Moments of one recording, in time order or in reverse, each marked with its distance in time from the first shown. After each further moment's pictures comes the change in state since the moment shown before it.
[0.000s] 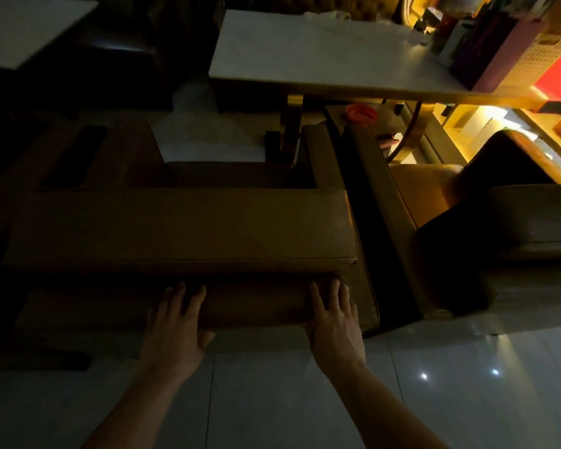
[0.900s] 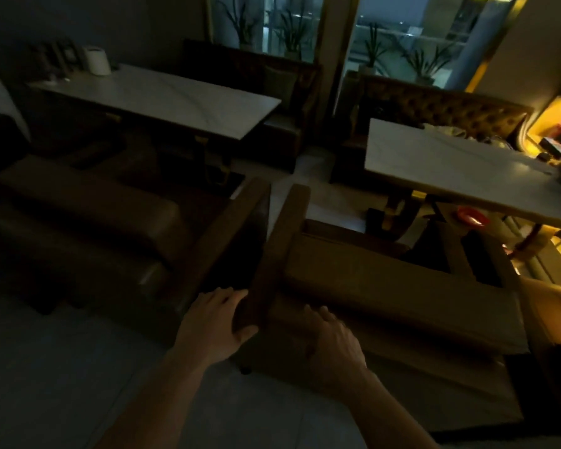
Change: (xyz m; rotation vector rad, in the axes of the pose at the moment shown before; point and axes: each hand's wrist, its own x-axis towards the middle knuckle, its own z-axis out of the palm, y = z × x) left_hand -0.151 -0.319 -0.203 -0.188 0.144 -0.053; right_hand -0.106 -0.412 -0.083 0.097 -0.185 -0.358
